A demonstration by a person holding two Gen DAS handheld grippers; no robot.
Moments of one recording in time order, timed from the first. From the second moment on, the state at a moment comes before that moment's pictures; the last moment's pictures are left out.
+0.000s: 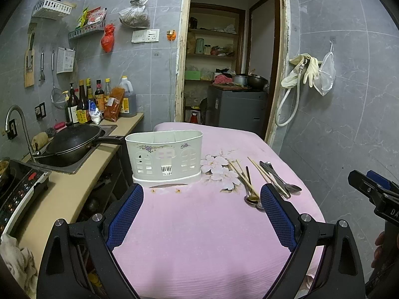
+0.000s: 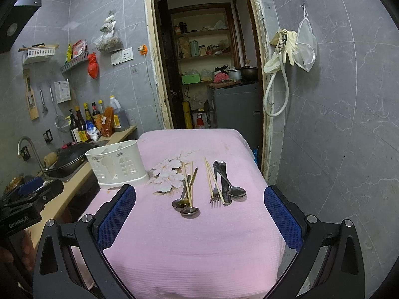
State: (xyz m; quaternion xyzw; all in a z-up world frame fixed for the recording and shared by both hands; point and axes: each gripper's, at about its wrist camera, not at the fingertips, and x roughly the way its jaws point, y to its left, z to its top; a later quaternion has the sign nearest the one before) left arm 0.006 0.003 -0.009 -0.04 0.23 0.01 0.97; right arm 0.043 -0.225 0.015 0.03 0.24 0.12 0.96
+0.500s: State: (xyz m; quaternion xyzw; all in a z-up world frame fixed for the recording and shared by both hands) left arm 0.005 0.004 -0.006 -0.04 0.23 0.01 0.97; right arm 0.043 -0.225 0.014 0.03 0.24 0.12 0.96
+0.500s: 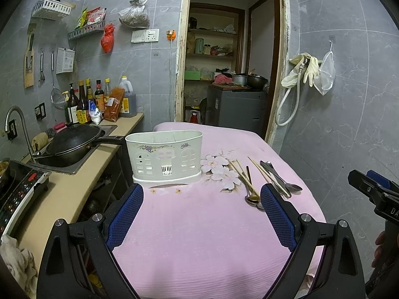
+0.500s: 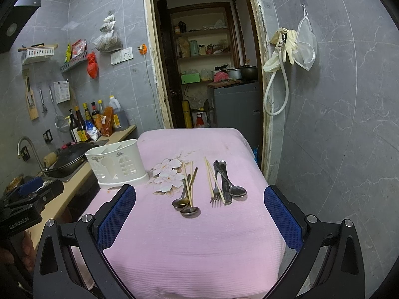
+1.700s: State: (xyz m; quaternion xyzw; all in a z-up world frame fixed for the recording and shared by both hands) left arm 0.022 0.014 -0.007 -0.03 0.25 0.00 0.97; right arm 0.054 -0.204 0.009 0.00 0.24 0.10 0.96
